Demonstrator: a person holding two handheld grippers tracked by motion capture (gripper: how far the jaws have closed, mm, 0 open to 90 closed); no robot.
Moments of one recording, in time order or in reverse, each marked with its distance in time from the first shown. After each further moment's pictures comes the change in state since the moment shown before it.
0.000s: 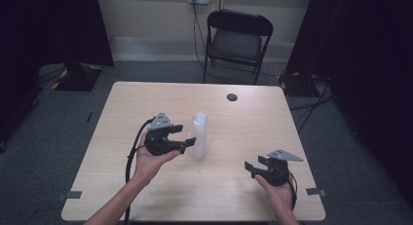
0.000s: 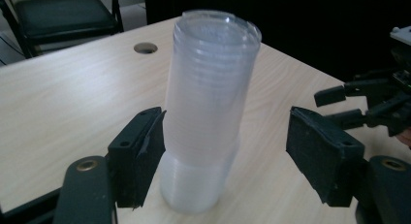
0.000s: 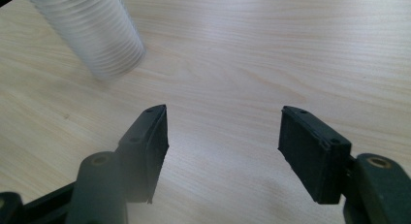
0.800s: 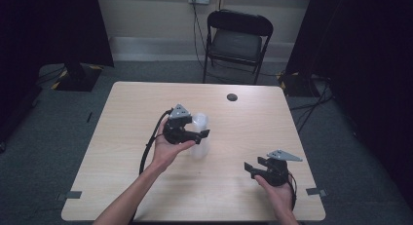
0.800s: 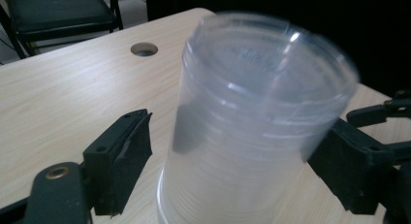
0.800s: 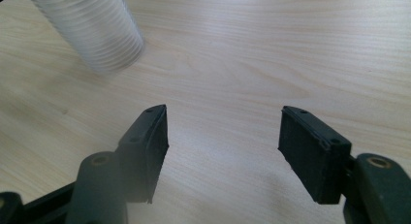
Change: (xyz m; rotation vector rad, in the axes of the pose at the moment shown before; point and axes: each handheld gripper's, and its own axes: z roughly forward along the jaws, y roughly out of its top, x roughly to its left) left arm 0.012 0.009 0.060 0.034 0.004 -0.006; right arm -0.001 -0.002 0.003 0.017 0.007 0.007
